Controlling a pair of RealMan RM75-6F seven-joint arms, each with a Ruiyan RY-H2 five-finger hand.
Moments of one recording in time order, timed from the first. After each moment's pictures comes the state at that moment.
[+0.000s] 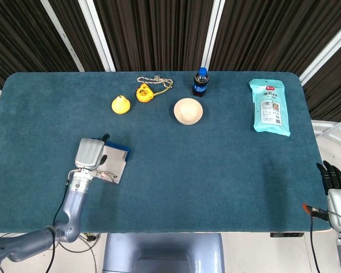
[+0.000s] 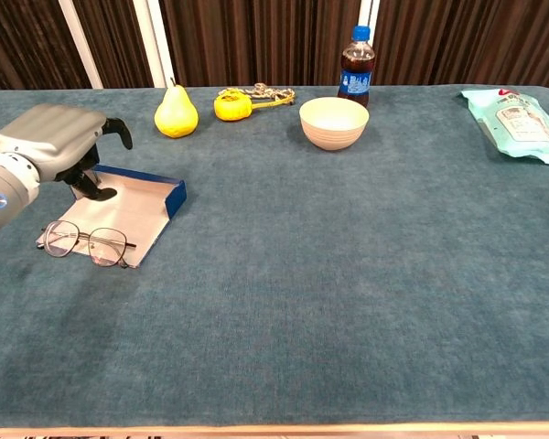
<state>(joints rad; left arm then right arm) -0.66 -1.78 -0.19 -1.13 1.13 1.16 0.53 0.04 -1.09 0.09 -1.63 -1.42 1.49 -0.01</state>
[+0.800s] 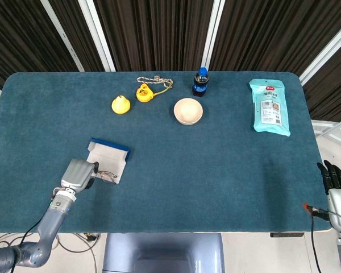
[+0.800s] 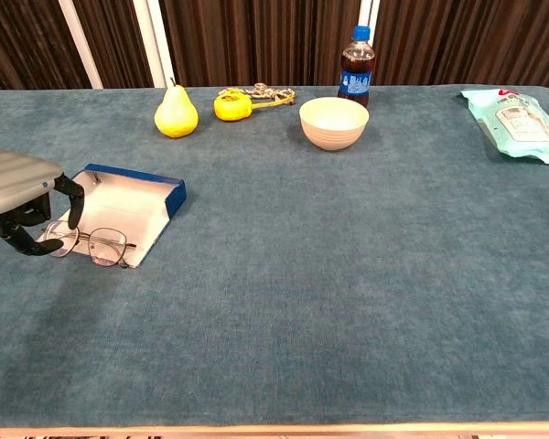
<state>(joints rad) -0.56 -1.48 -0.05 -1.55 1.08 1.07 0.62 0.04 -1.10 0.10 -1.62 -1.43 1.49 -0.02</state>
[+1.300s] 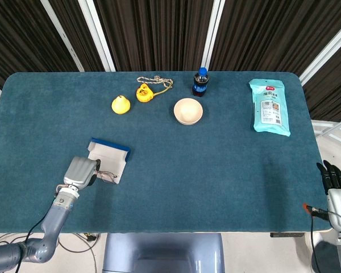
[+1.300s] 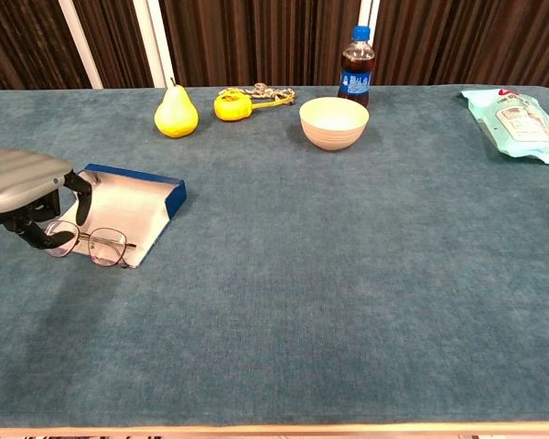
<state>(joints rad) -0.58 -1.52 -0.07 -1.50 1.05 1.06 0.62 0.04 -1.10 0.09 -1.62 -1.43 1.49 -0.02</state>
